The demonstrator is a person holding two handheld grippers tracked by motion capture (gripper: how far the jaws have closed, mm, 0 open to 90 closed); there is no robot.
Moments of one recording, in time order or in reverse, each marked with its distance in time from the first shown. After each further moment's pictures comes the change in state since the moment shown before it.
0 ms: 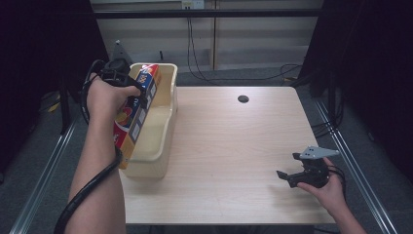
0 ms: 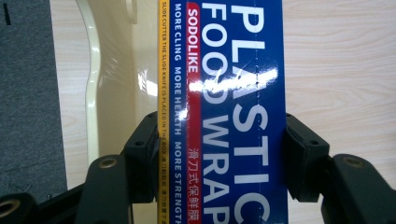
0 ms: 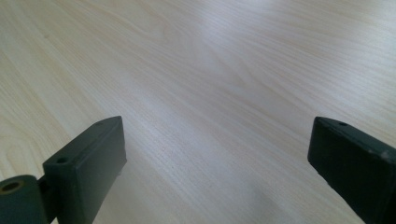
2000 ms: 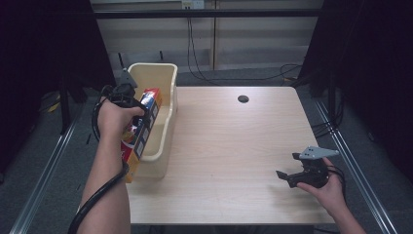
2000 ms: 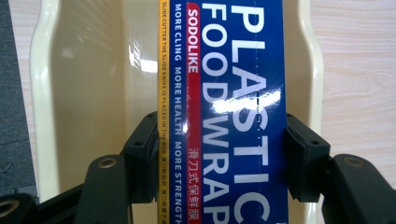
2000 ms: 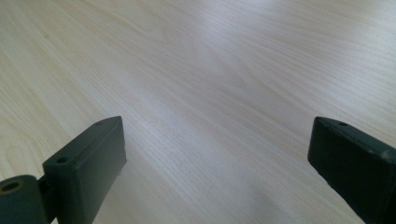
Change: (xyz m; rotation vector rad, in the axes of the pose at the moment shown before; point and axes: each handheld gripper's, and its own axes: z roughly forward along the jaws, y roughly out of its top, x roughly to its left) left arm 0.018 -0.016 0.066 0.098 -0.020 -0.064; right arm 0.001 0.000 0.000 0.000 -0.006 -0.003
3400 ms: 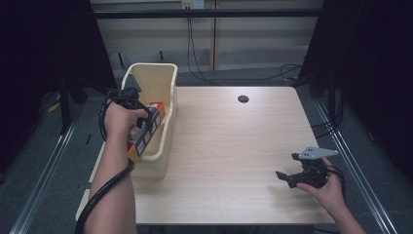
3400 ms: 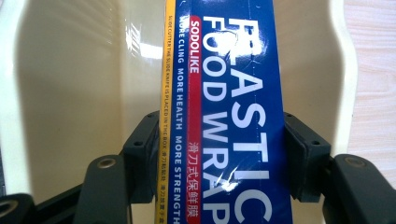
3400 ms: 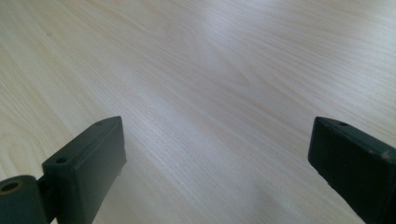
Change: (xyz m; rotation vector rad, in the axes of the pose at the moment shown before) left arm 0.000 0.008 0.022 0.063 0.020 -0.022; right arm 0.000 -0.001 0.001 0.005 0.010 0.001
